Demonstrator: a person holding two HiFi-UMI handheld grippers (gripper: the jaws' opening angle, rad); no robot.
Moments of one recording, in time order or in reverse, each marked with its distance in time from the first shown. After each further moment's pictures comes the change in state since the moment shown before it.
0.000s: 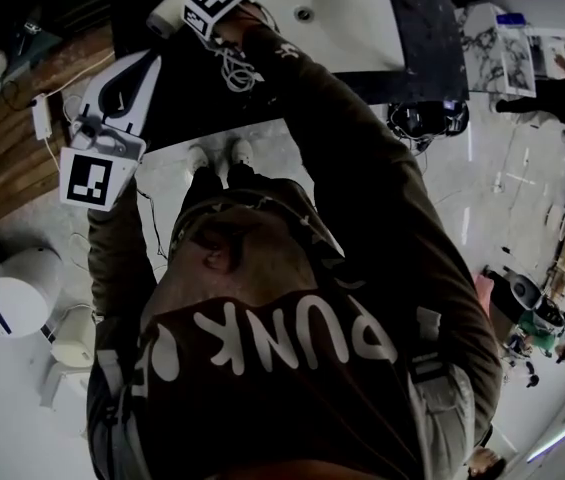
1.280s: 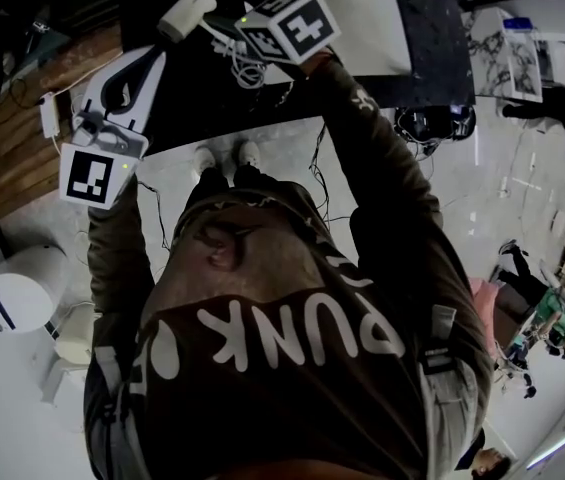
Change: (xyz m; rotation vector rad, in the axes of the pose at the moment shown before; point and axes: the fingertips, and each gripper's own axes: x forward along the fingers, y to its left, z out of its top) left arm 0.006 0.010 0.014 0.018 -0.006 -0.015; right arm -0.159 0.035 0.038 -0.199 -0.538 -0.008
